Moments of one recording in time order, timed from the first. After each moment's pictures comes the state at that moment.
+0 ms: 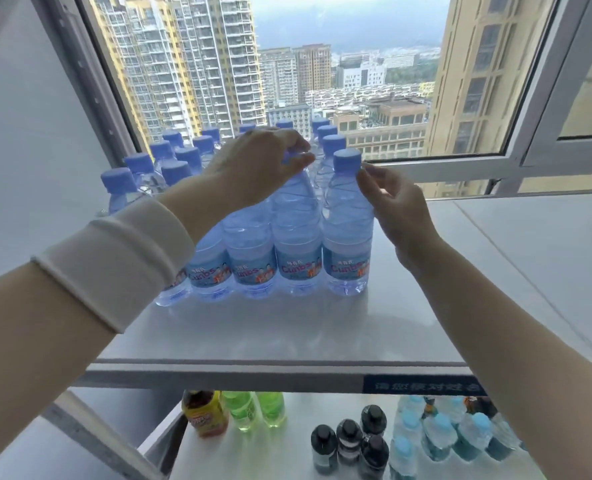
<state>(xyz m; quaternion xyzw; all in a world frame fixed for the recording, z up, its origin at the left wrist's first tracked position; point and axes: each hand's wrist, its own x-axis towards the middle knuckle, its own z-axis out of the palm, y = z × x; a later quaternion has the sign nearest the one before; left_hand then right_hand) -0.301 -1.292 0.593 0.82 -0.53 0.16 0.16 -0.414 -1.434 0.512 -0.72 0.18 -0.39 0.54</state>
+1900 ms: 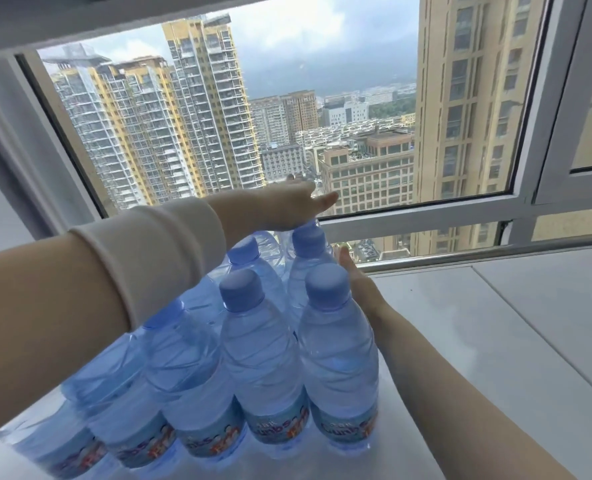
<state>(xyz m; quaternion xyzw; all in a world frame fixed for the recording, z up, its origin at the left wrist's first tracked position) -0.221 -1.452 0.620 0.86 -0.51 -0.02 0.04 -0.311 -1.511 0.489 -0.68 0.19 -0.23 0.67</state>
